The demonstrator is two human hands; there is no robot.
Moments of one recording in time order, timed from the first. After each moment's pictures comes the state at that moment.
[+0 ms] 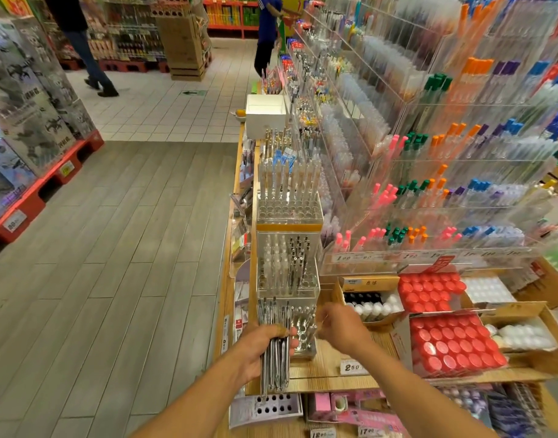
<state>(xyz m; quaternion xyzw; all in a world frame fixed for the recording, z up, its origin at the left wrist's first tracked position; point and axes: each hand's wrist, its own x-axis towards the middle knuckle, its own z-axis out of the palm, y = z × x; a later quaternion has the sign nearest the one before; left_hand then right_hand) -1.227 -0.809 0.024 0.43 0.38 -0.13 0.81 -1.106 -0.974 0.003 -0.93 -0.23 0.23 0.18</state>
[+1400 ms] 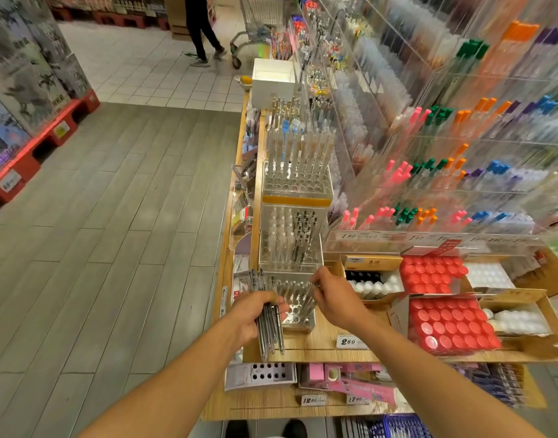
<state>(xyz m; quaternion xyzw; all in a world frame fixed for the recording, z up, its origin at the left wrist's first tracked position) -1.220 -0.793 0.002 0.39 0.42 -0.11 0.81 -1.110 -0.963 0.015 -0.90 -0.35 0.16 0.22</state>
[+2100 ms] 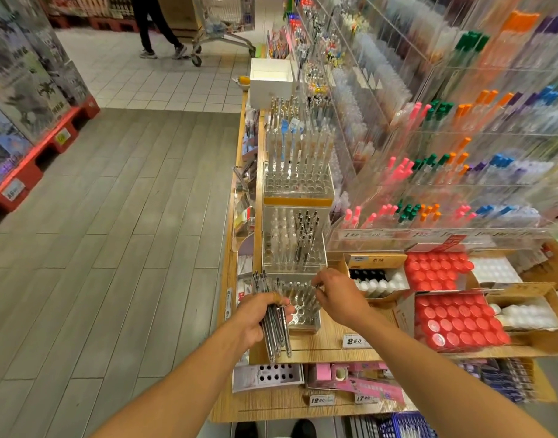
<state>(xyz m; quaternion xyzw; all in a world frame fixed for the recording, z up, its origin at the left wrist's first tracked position) -1.220 -0.791 -0.001 0.38 0.41 -0.10 0.82 -1.104 -0.958 0.005 -0.91 -0.36 0.11 0.17</state>
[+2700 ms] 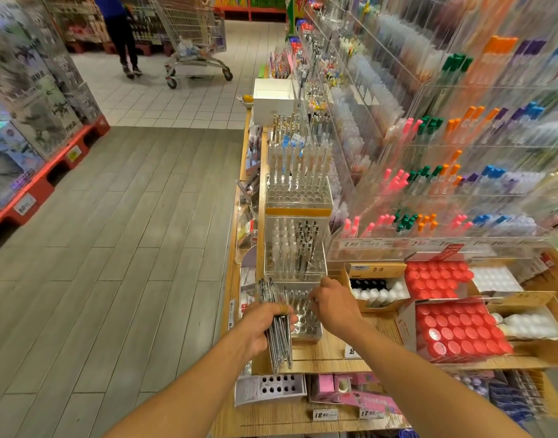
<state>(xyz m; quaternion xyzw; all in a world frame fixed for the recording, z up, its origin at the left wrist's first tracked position) -1.224 -0.800 0.011 0.42 0.41 -0.09 0.80 -1.119 -0.946 0.006 -0.93 -0.36 0.07 0.06</state>
